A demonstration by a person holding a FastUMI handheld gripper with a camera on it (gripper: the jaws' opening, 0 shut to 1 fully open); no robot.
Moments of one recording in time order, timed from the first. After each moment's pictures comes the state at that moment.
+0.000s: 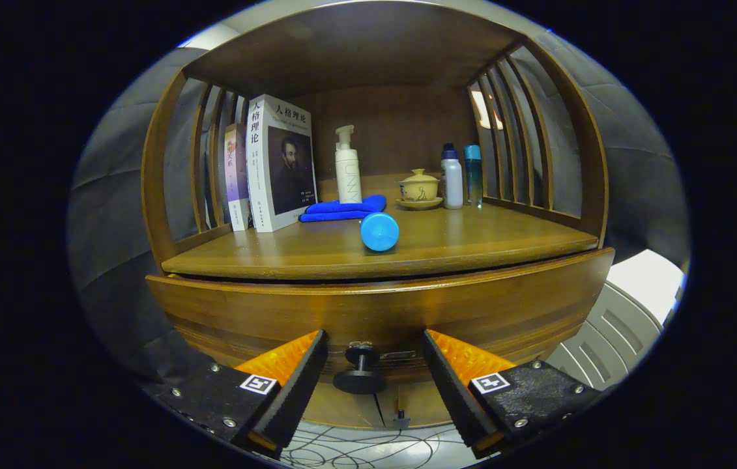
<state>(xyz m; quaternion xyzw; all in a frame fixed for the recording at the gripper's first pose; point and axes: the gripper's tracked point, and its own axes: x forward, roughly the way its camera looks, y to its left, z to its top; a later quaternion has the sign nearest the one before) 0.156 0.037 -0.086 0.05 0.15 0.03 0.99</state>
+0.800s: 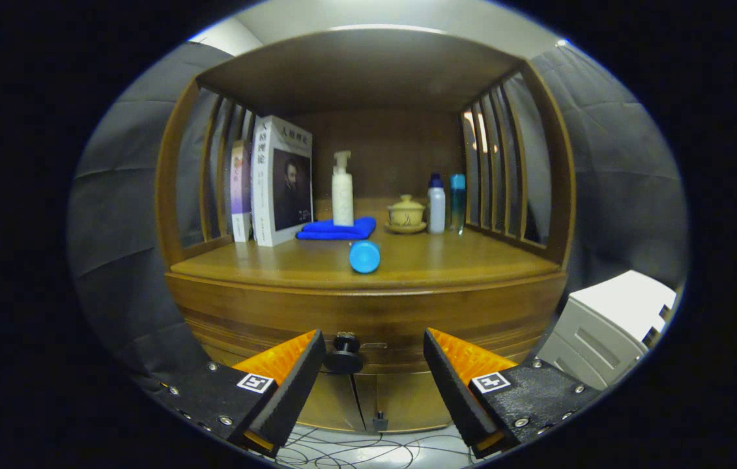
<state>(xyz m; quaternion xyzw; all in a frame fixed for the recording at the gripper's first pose) 0.100 0.015 -0.027 0.02 0.09 0.00 1.00</state>
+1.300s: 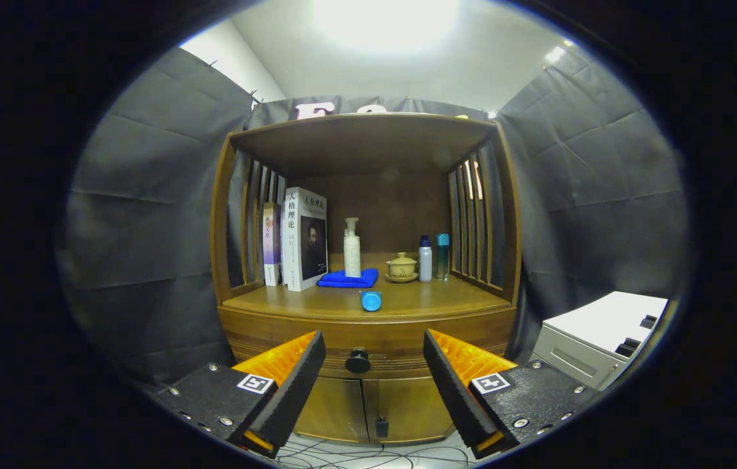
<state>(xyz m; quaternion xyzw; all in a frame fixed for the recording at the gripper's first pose) 0.008 0.009 0.035 0.03 0.00 0.01 1.00</state>
